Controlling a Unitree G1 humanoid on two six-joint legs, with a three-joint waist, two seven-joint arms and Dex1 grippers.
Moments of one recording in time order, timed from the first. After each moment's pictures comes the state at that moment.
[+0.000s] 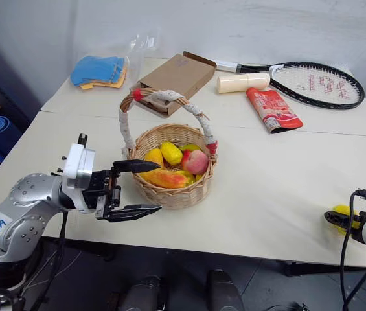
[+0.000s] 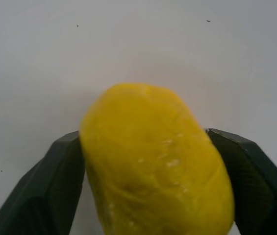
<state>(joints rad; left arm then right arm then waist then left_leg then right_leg) -0.28 0.69 0.10 -0.50 -0.74 0.51 -0.96 -0.03 -0.90 -0.63 -0.02 0.67 1.31 0.39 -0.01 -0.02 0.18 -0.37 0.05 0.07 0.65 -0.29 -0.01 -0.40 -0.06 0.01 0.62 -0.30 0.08</state>
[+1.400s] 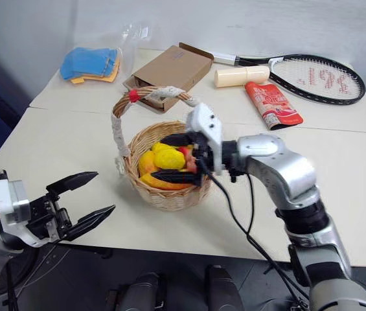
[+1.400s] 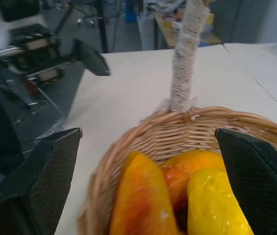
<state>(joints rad) 0.24 0.64 0.47 -0.62 -0.74 0.31 -0.84 -0.71 -0.60 0.12 -0.30 0.66 0.74 1.08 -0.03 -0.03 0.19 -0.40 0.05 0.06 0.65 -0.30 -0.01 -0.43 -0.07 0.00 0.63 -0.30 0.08</state>
